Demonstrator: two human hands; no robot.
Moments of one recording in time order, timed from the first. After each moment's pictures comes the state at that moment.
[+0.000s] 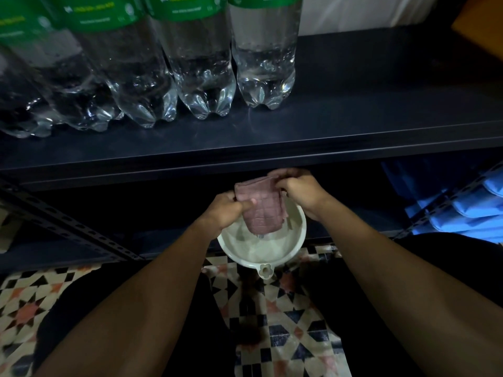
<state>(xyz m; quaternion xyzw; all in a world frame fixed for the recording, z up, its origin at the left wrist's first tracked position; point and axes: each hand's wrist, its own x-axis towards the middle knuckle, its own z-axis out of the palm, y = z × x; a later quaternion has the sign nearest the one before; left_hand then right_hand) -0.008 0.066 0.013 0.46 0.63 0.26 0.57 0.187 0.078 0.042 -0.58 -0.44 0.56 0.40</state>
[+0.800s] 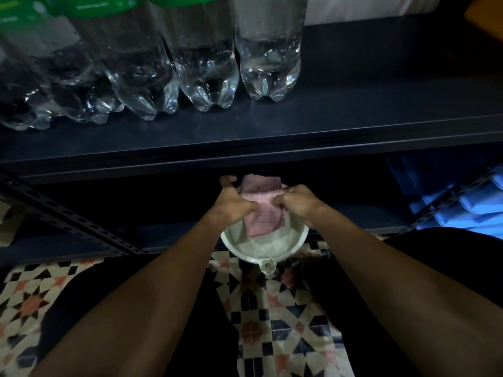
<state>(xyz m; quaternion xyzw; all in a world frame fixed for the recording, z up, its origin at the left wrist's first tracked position) -0.001 0.073 0.007 0.52 0.68 0.22 0.47 0.182 0.068 0.006 -0.67 -0.39 0.58 0.26</state>
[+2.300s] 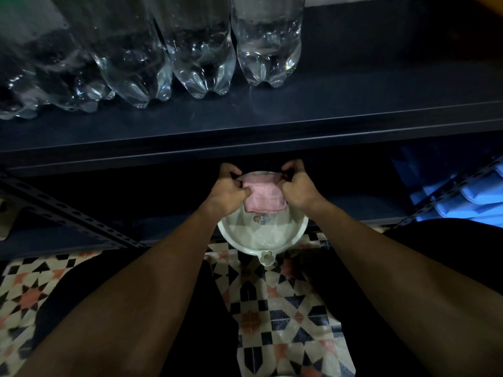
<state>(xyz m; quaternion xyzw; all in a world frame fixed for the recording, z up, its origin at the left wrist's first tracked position) -0.006 0.077 -0.001 0.55 0.66 0.26 0.44 0.184 0.077 -0.013 -0.65 -0.49 0.45 0.36</state>
